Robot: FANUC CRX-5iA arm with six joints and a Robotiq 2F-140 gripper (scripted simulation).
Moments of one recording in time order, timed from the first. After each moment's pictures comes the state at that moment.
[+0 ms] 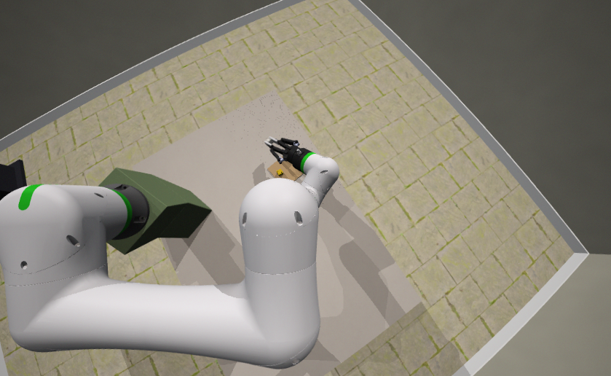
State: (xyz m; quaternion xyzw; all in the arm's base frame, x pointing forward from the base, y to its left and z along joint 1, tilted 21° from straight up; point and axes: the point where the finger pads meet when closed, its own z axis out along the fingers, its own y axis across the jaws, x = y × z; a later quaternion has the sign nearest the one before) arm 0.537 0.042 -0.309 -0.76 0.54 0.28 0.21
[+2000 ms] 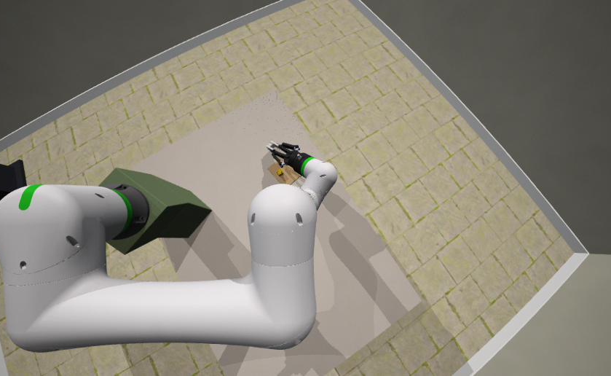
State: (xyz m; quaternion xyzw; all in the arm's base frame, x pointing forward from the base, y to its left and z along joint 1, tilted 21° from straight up) arm 0.544 0.026 -0.353 -0.76 0.54 0.28 0.21
